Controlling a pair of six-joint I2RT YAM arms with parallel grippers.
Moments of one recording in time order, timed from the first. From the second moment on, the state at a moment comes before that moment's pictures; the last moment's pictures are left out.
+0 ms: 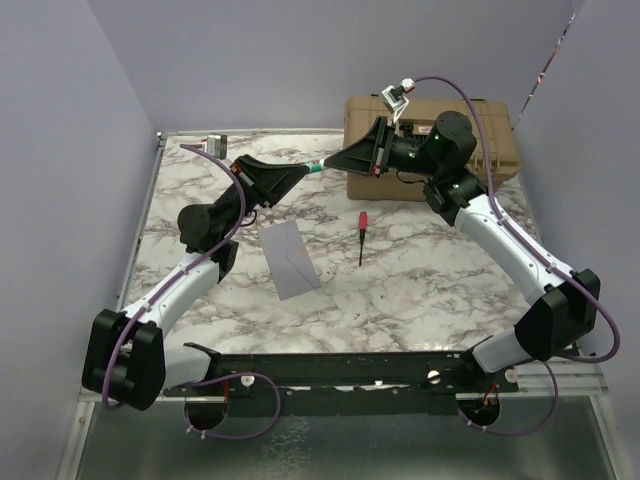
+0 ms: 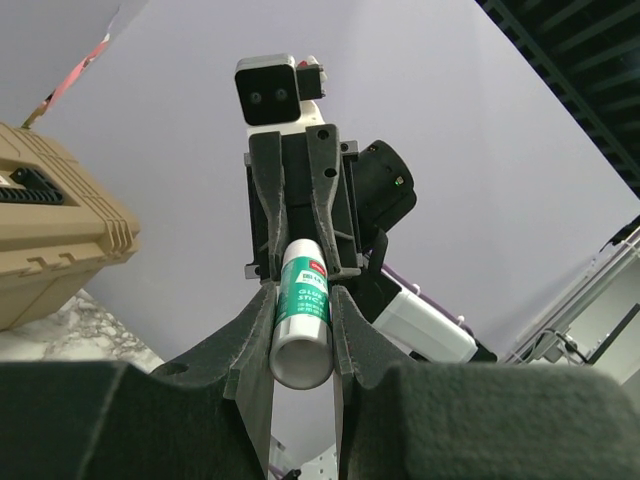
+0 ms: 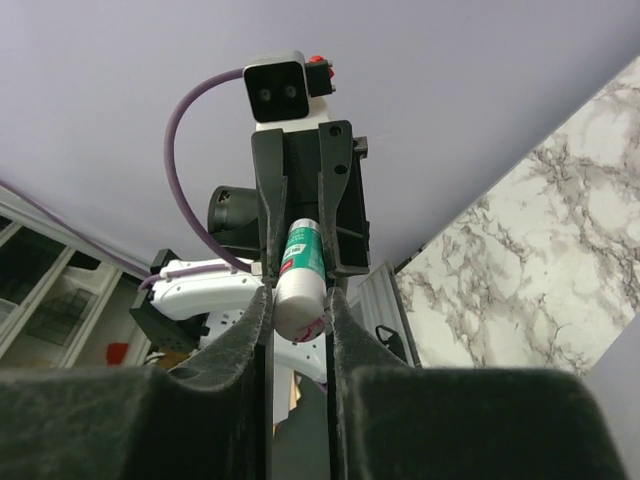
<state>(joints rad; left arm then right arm) -0.34 1.23 0.75 1.17 0.55 -1.34 0.49 1.49 1.40 0.27 -0.86 1.00</state>
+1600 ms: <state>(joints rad) -0.34 1.39 0.95 1.32 0.62 -1.28 0.48 1.58 1.50 0.48 -0.88 1.15</state>
